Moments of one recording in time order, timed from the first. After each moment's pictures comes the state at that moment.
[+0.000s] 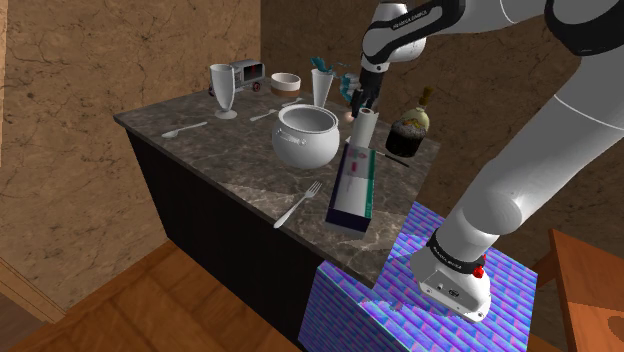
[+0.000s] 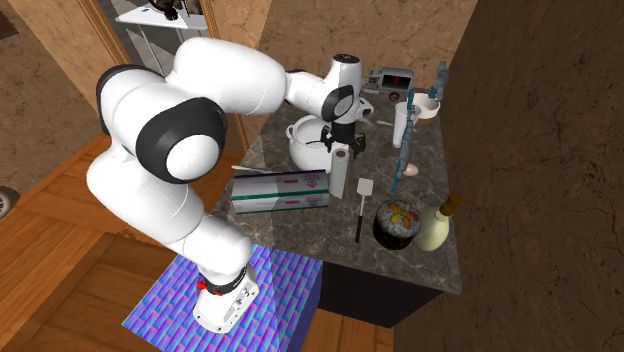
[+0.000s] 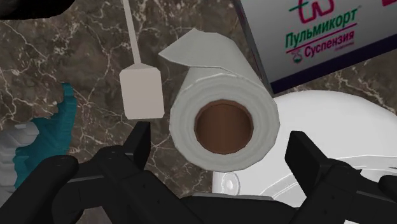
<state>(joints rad) -0.04 -0.12 -0.34 -2.25 -0.09 2.18 -0.34</state>
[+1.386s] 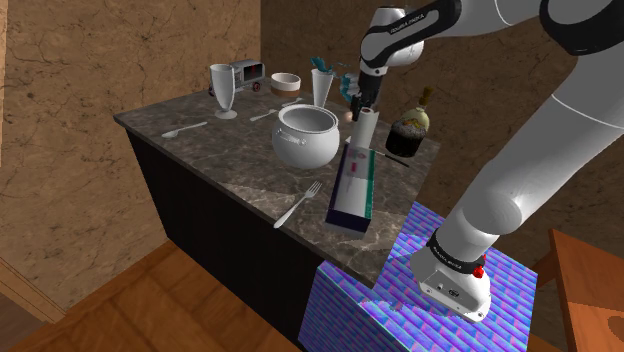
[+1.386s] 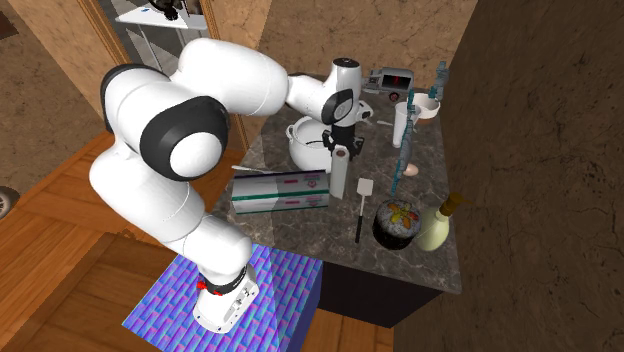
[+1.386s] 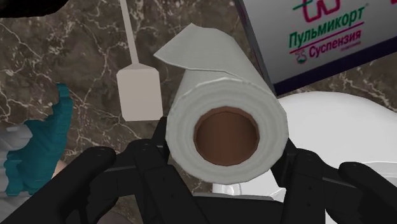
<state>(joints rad) -0.04 -0.10 -0.34 -2.26 -0.09 2.21 -0.34</state>
